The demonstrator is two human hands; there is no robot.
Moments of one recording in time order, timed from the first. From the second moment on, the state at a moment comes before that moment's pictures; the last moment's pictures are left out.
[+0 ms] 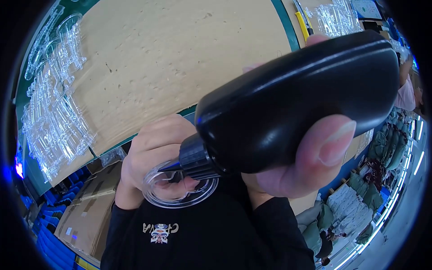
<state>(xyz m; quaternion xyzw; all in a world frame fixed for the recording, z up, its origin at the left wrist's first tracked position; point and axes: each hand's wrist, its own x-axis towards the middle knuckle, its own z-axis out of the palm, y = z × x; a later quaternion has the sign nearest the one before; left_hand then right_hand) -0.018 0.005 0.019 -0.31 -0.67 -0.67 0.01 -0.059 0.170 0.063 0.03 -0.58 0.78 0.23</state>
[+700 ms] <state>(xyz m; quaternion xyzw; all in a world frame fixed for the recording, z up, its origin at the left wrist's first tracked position) -0.021 0.004 0.027 -0.31 -0.67 -0.67 0.01 -0.057 0.169 0.067 0.04 -0.60 0.74 0.30</state>
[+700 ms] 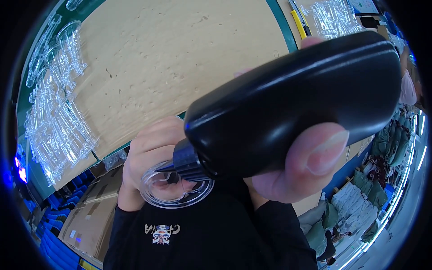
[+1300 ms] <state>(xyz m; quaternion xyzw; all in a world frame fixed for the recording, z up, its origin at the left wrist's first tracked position) -0.021 0.005 0.026 -0.30 -0.68 -0.67 0.02 -0.049 0.173 0.061 0.13 -0.45 0.85 0.25</state>
